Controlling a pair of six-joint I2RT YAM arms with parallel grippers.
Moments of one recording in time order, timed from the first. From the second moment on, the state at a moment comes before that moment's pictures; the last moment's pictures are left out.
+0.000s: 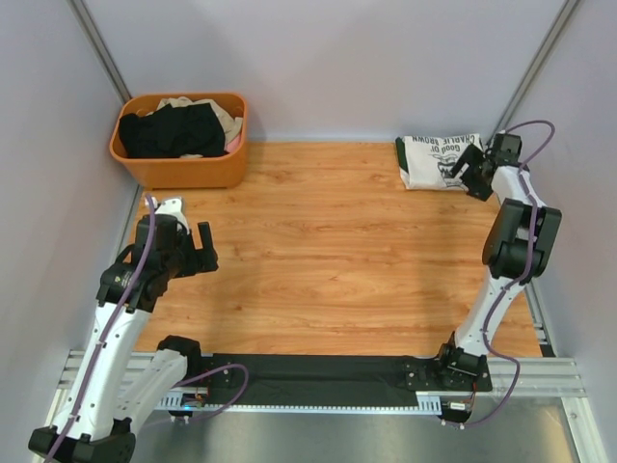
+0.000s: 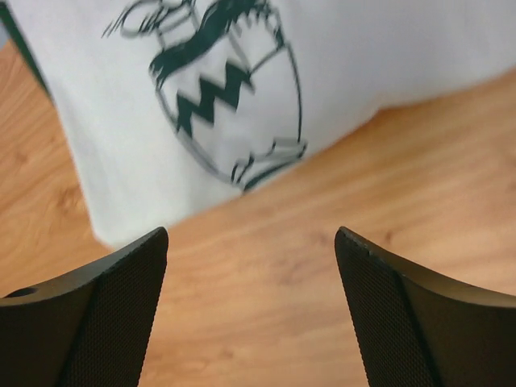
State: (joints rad) left arm -0.21 0.76 0.98 -0.98 -0.11 -0.31; right arm -0.30 2.14 1.73 -0.44 -0.19 0.40
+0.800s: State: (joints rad) left arm -0.20 0.71 0.98 -0.98 -0.13 -0.33; right arm 0.36 0.67 0.44 -0.27 -0.29 0.60
